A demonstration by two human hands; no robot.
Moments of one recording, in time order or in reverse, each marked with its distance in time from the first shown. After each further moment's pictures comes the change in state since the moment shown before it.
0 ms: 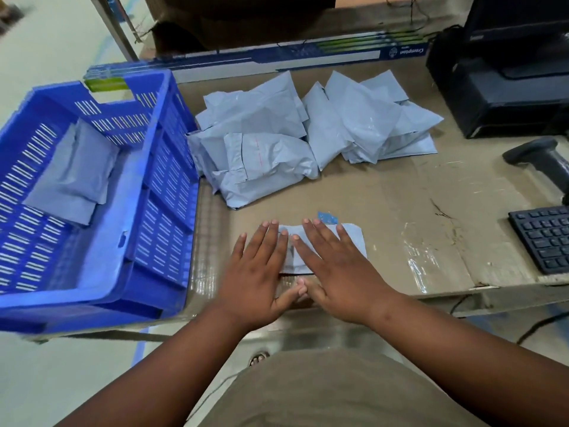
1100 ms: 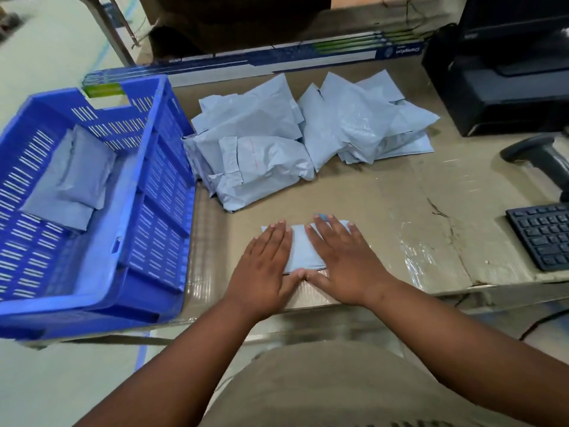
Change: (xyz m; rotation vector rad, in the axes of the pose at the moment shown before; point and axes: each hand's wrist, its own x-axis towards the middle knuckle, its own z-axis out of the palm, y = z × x) left_hand 0.024 0.002 0.029 -0.128 0.014 0.001; right_hand 0.014 0.035 0.023 -0.011 -0.128 0.160
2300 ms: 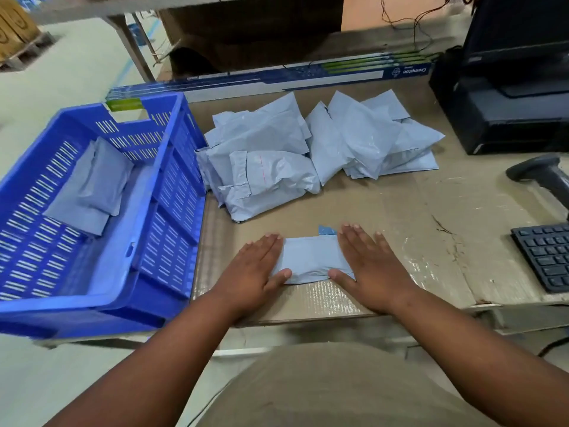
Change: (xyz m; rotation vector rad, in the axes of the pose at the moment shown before) left_hand 0.007 -0.029 -0.027 -0.088 -0.190 -0.065; right_hand -0.012 0.044 -0.001 0.020 -0.006 0.081
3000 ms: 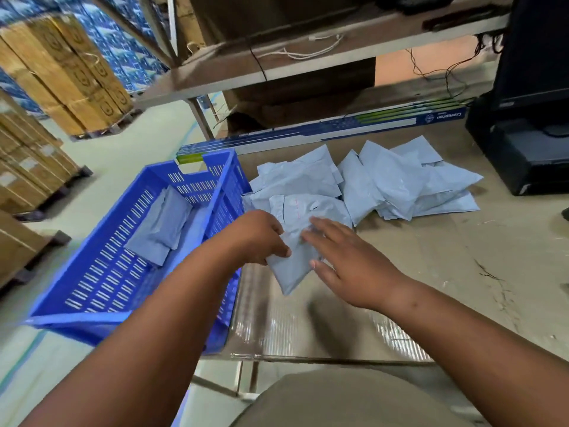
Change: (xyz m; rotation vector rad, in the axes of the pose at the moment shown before) left_hand 0.031 0.048 -0.204 -0.281 -0.066 -0.542; right_hand 0.038 -0.079 -0.131 0.337 0.286 -0.370
